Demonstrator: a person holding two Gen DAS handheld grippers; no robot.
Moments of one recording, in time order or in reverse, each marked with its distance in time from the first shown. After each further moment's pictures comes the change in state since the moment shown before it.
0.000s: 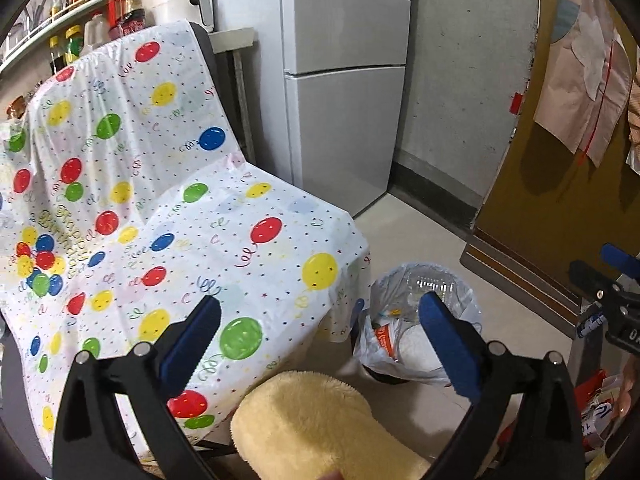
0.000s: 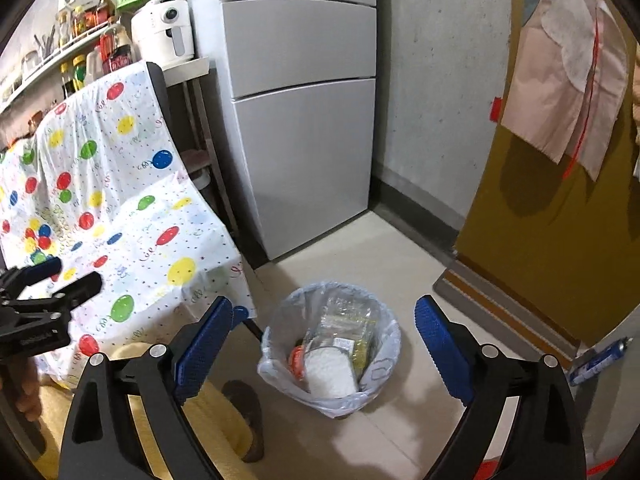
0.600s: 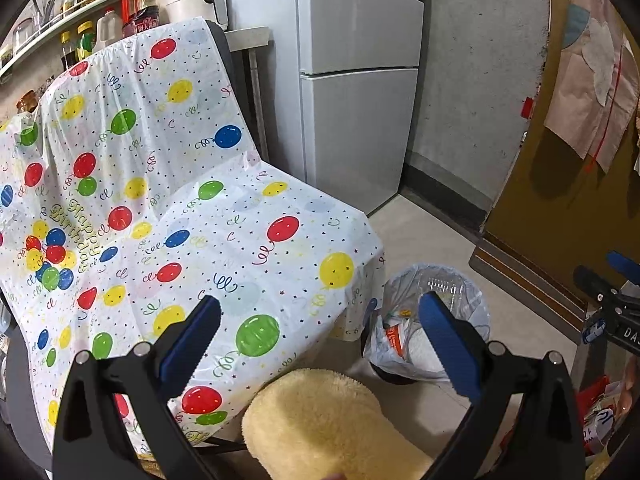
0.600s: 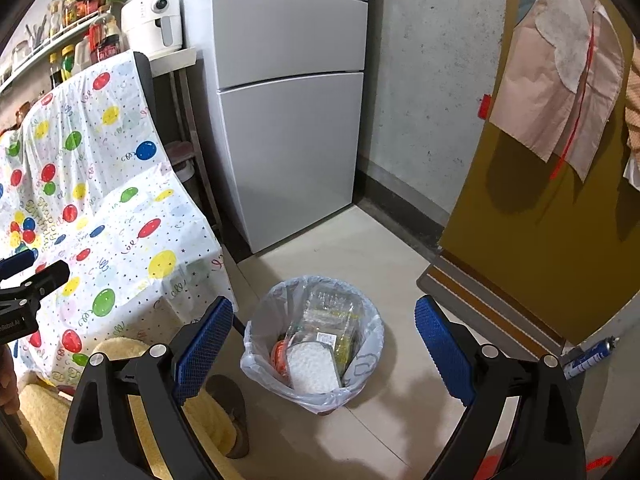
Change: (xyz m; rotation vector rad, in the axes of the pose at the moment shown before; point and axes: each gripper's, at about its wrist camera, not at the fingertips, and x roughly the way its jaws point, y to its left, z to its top) left arm -0.002 0.010 0.001 -0.025 0.003 0.028; right arm 0.008 -0.001 -0.003 -0.003 0.028 -0.035
